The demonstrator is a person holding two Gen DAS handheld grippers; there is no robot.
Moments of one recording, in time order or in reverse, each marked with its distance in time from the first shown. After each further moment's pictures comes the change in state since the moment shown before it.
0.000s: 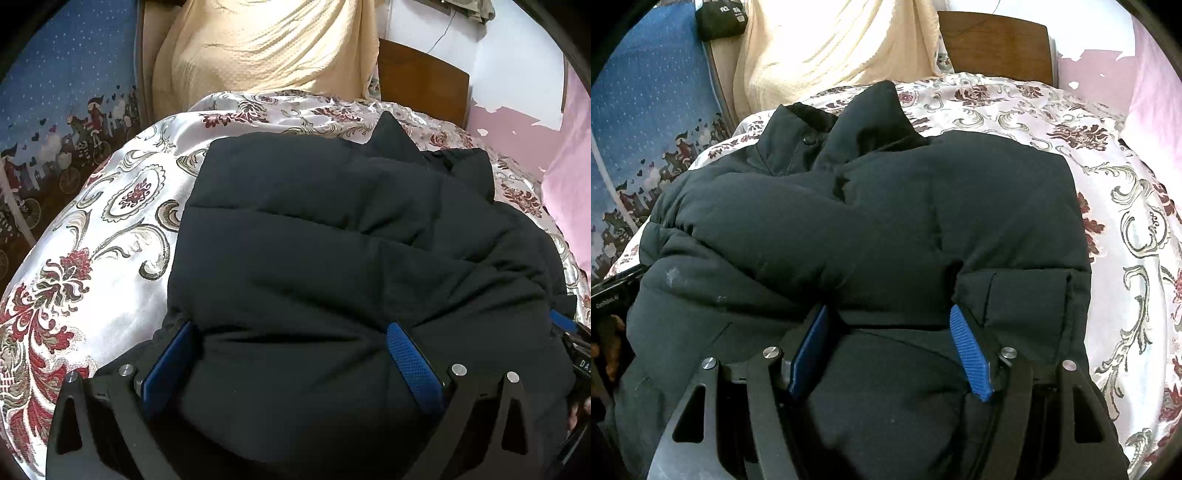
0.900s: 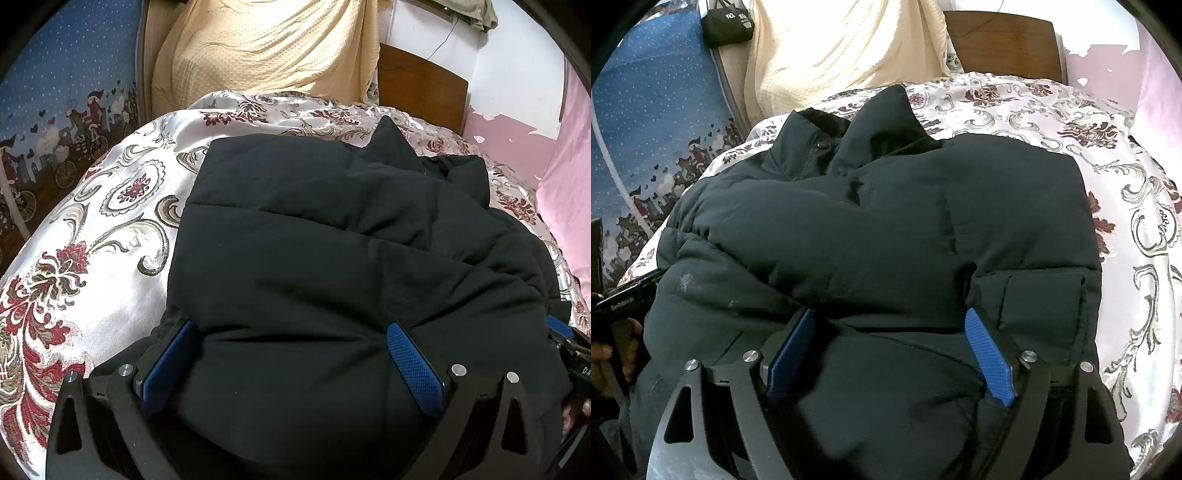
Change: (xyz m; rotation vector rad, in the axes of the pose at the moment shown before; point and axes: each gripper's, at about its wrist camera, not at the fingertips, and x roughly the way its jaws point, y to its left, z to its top) left arm -0.003 0.003 -0.001 -0.028 -0.008 -0.035; right arm -0.004 0.004 0.000 0.007 -0.006 0.060
